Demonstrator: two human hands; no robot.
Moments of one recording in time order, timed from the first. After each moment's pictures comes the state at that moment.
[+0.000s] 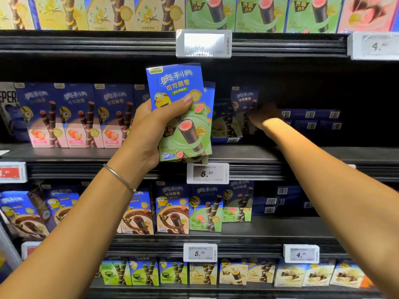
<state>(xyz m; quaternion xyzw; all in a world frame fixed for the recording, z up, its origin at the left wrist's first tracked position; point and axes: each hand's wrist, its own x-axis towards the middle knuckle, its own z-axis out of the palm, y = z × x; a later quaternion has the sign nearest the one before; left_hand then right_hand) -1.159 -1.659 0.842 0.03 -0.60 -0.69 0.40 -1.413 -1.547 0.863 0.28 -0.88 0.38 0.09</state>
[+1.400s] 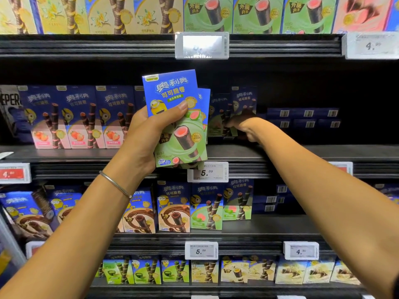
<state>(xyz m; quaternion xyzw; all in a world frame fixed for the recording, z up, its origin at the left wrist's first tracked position) -1.146 -1.657 0.836 0.04 -0.61 -0.68 0.40 -1.427 -1.595 0.839 0.26 -0.82 0.49 -0.14</state>
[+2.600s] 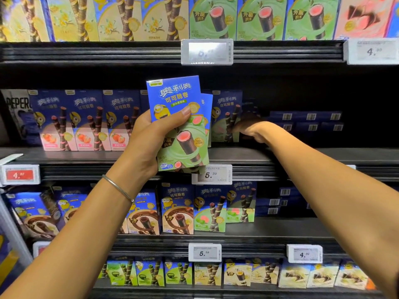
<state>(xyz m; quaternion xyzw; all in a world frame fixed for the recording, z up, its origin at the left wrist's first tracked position) -1.136 -1.651 0.838 0.04 -0.61 -0.68 0.40 -1.443 -1.588 0.842 0.33 -0.85 0.38 -0.13</state>
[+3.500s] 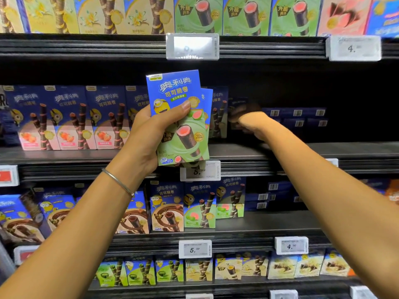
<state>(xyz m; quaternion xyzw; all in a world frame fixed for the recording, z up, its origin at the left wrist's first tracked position) -1.156 -1.645 0.838 0.04 -0.61 -0.69 0.38 -1.425 -1.549 0.851 0.33 -0.83 0.46 -0.01</state>
